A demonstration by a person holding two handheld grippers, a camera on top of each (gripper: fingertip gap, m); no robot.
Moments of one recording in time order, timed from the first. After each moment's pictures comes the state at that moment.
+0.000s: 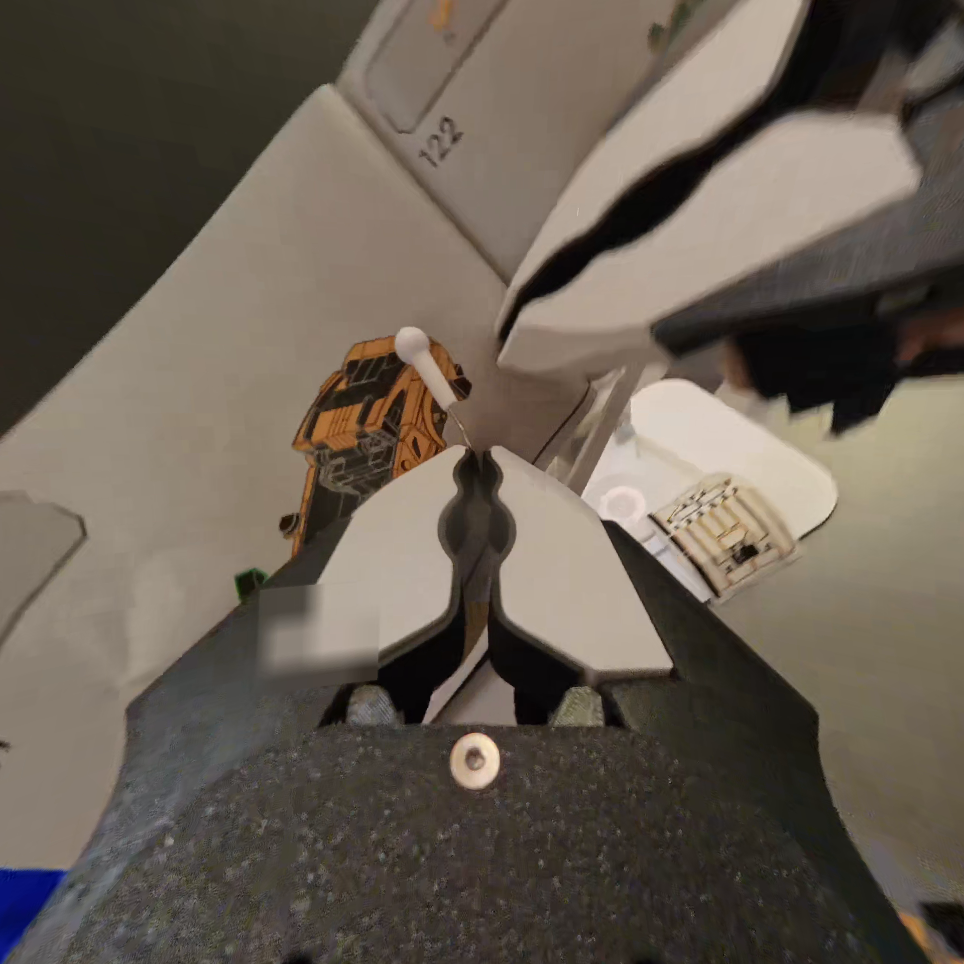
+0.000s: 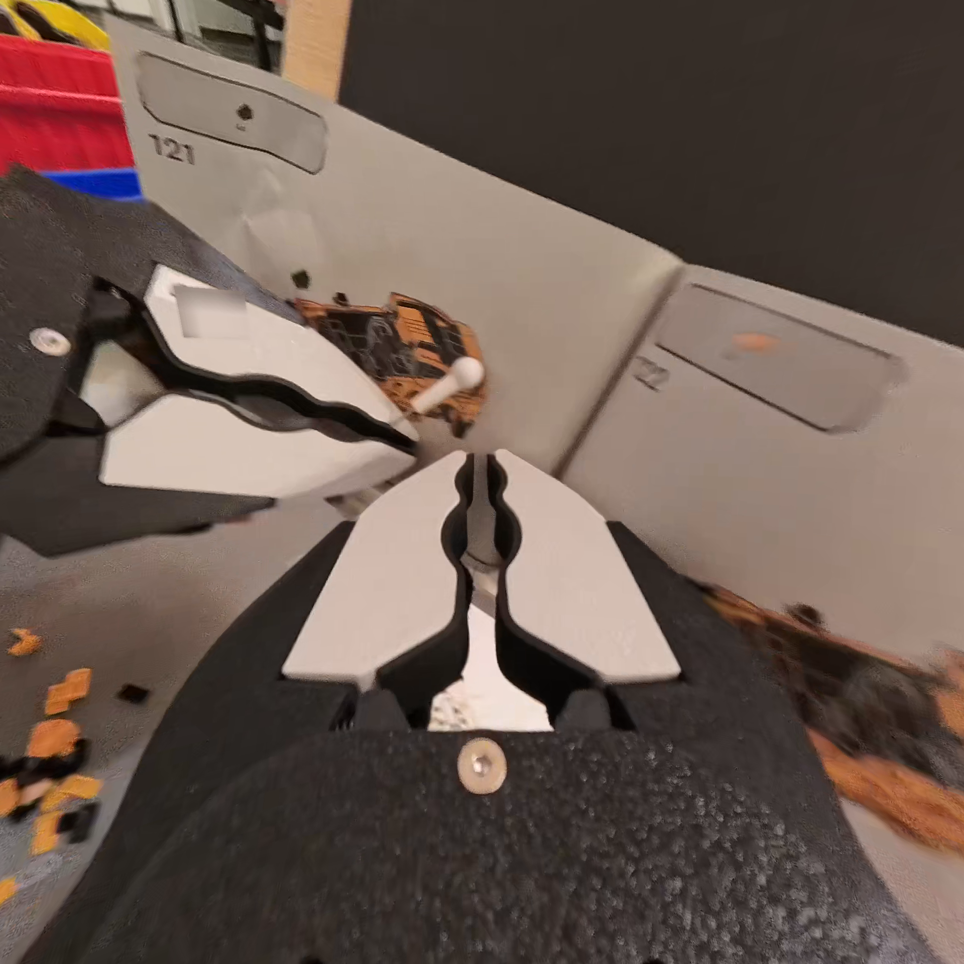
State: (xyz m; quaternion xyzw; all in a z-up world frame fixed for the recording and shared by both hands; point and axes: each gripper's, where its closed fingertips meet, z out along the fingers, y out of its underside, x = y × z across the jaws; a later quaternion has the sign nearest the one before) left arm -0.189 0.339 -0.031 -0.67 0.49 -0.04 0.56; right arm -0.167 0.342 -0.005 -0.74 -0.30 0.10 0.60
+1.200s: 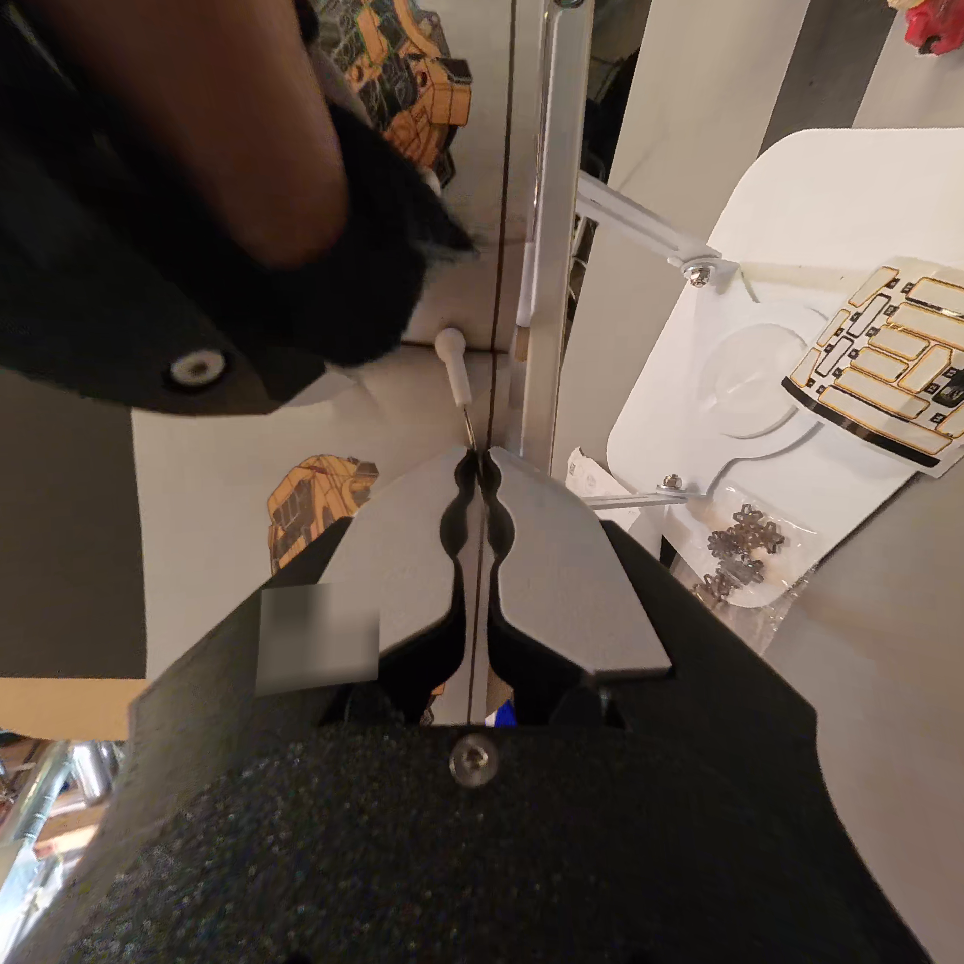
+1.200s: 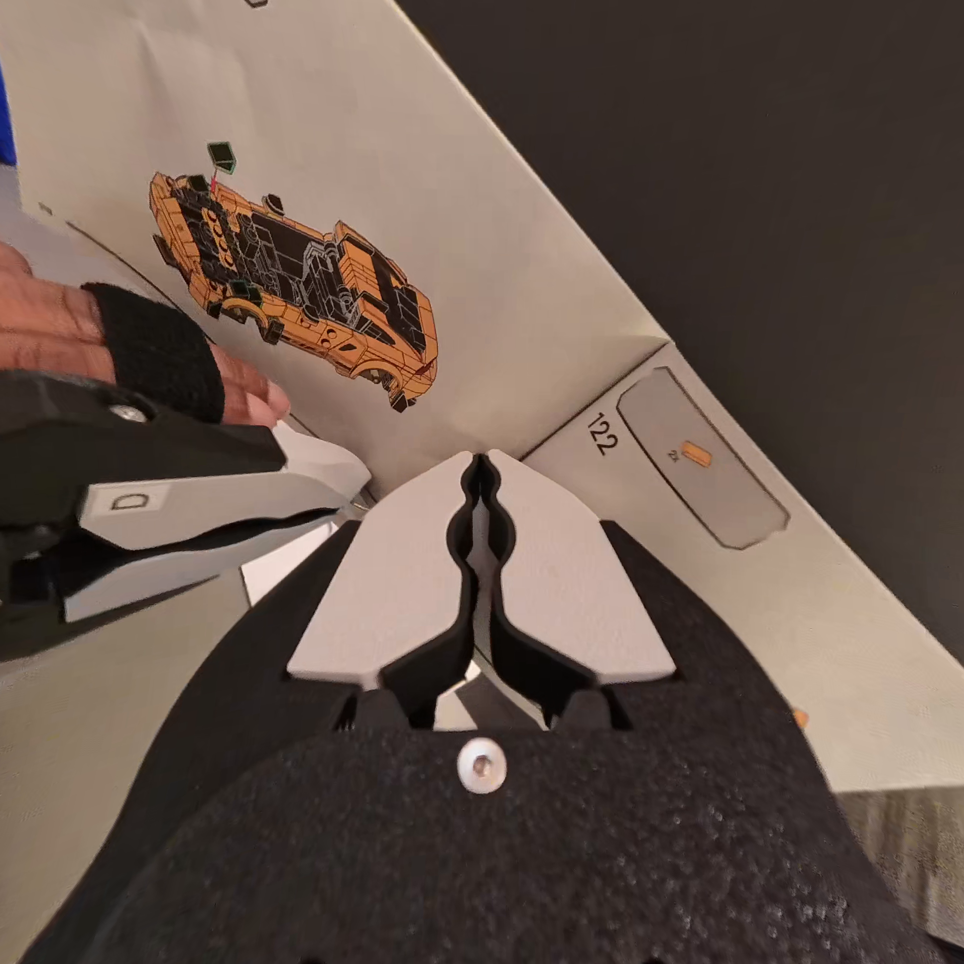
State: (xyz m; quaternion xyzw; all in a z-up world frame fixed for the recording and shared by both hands) left arm -0.170 0.339 -0.051 -0.53 0.62 0.26 0.52; right arm -0.149 0.356 -0.002 -0.76 -0.41 -0.05 0.51
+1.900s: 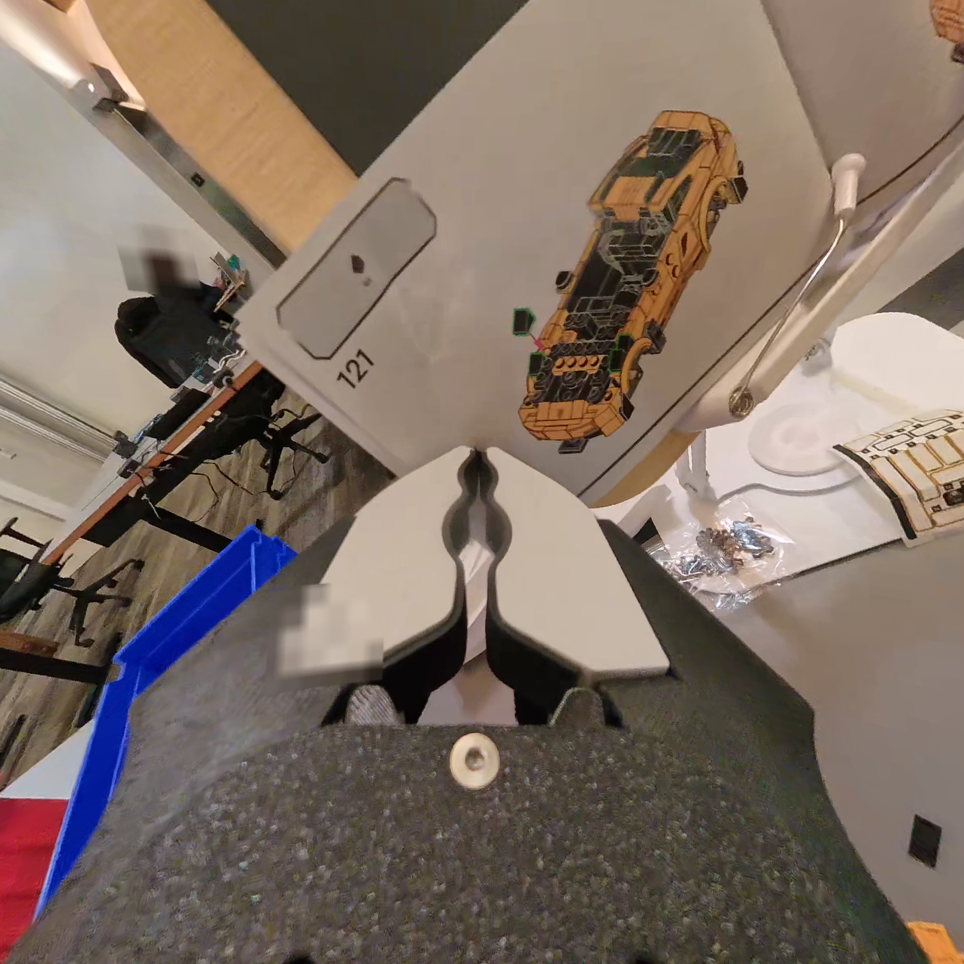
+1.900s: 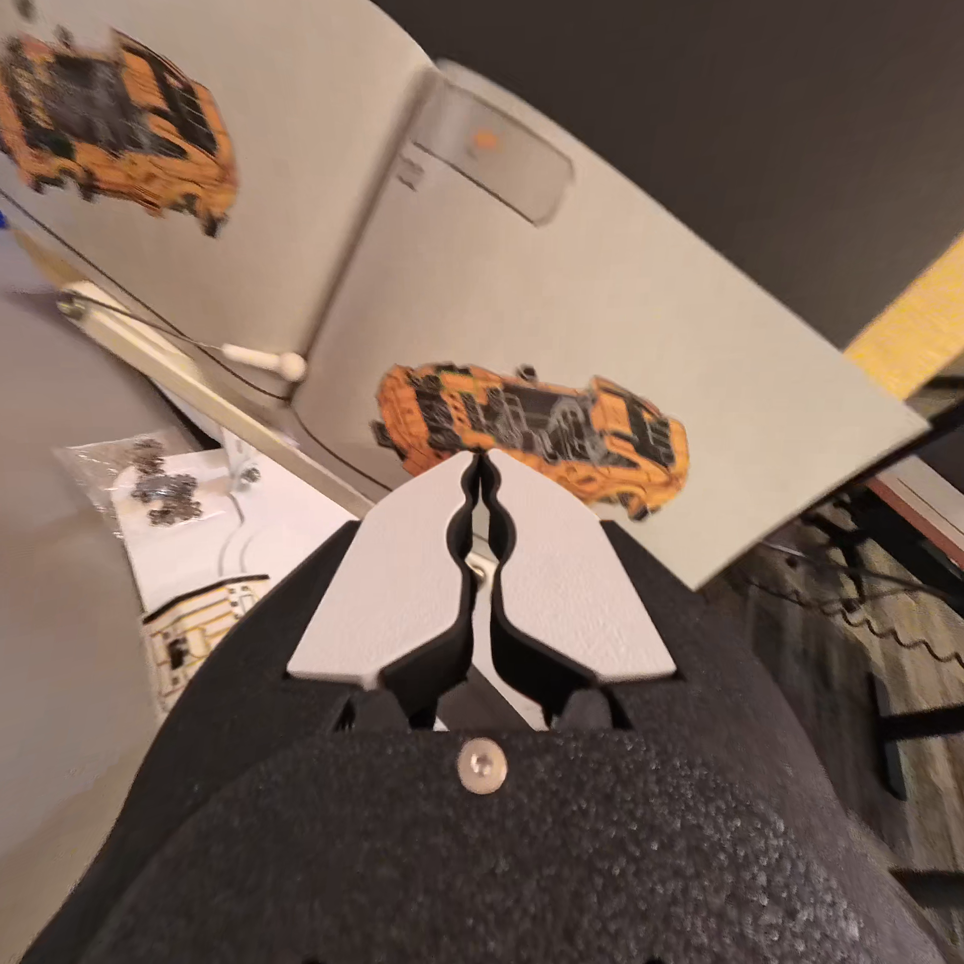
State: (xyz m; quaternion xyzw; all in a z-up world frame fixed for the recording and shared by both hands) left arm -0.299 0.354 -0.015 -0.70 0.38 0.05 0.61; right arm -0.059 0.348 -0.017 -0.72 -0.32 -0.03 0.62
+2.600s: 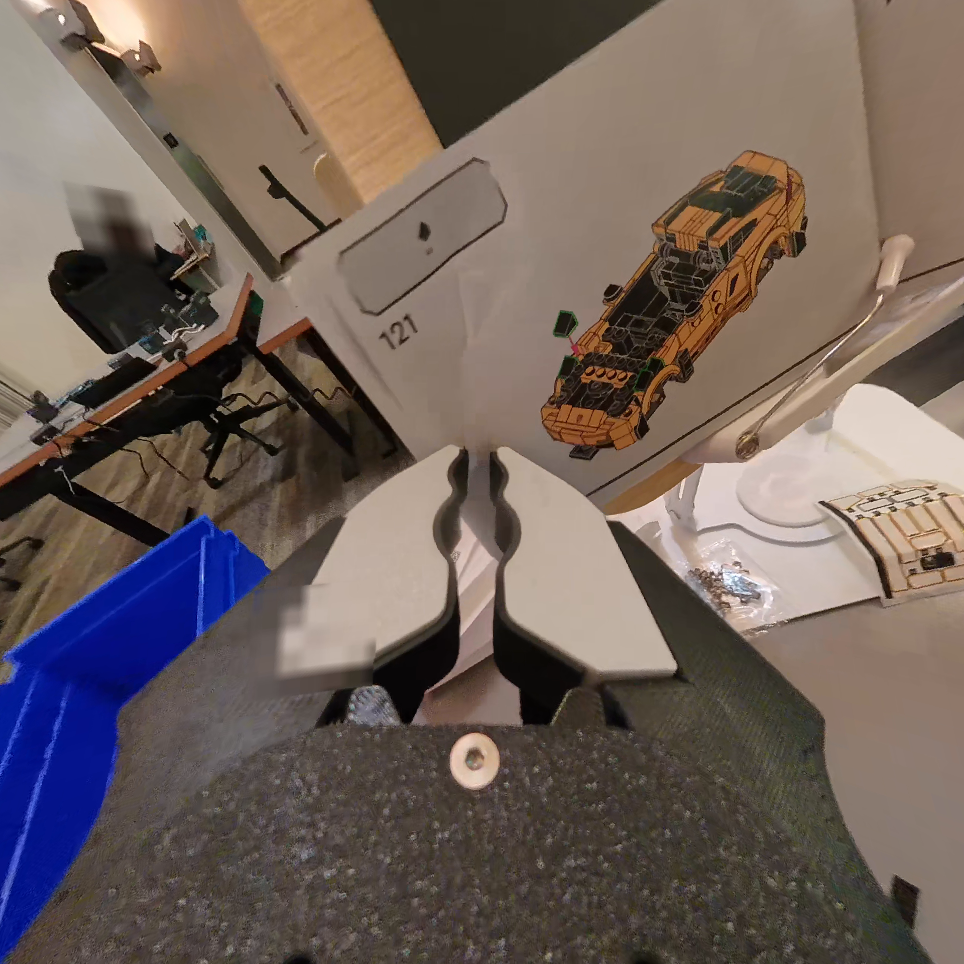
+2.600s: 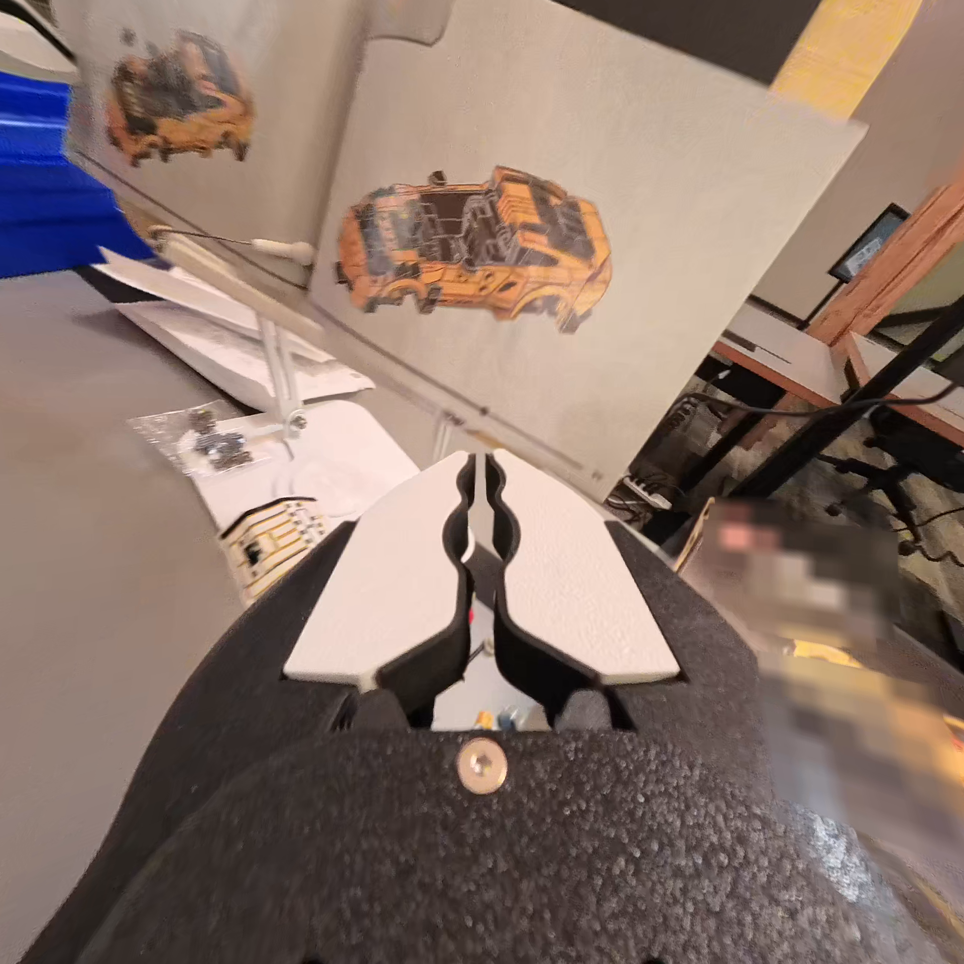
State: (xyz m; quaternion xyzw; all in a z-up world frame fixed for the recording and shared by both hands) left arm -0.308 0.375 -0.012 -0.71 0.33 -0.01 0.62; right arm -0.013 0.277 -0.039 -0.73 -0.25 0.01 0.64
